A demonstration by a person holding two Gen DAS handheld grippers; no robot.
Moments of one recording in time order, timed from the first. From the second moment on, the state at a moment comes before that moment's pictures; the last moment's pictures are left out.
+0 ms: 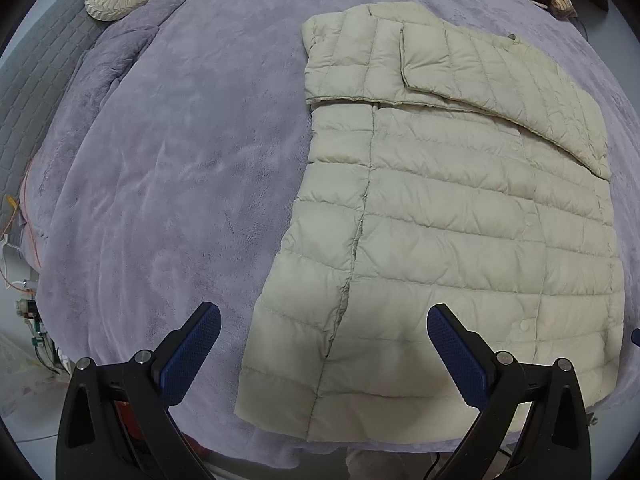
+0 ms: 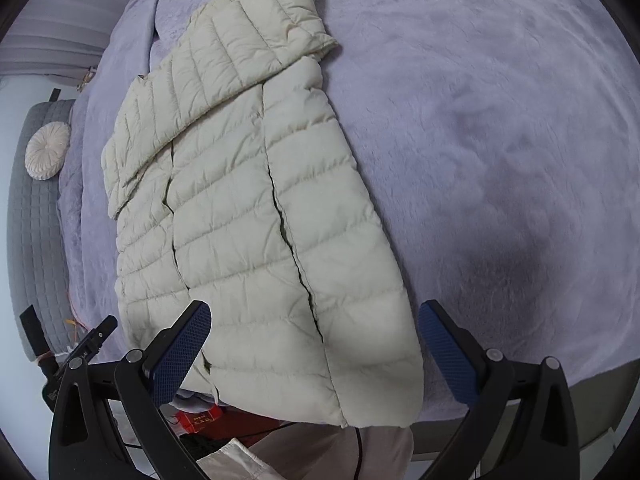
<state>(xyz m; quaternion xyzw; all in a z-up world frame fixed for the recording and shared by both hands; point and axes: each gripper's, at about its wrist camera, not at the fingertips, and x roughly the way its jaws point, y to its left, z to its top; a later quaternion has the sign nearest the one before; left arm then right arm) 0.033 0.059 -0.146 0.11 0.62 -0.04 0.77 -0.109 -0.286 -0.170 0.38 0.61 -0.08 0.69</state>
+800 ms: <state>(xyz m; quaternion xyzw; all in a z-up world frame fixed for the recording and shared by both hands) 0.006 0.130 -0.206 0.02 0.68 -0.13 0.72 -0.192 -0.254 -0.212 0.56 0.53 -0.09 0.63</state>
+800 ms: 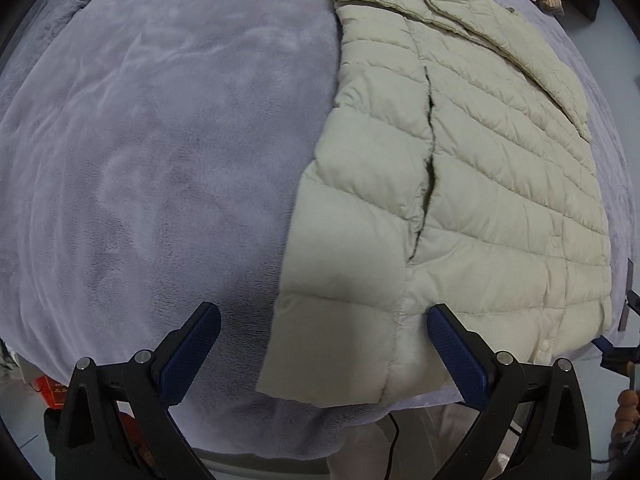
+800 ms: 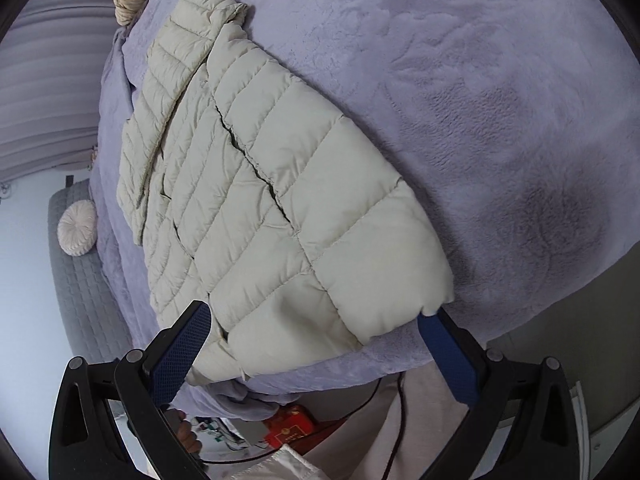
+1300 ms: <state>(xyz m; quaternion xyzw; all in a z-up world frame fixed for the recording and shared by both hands) 0.017 0.106 -0.200 0.01 0.66 -0.17 0.73 -0.185 -0.234 -0.224 0.61 0.48 -0.07 0.63</state>
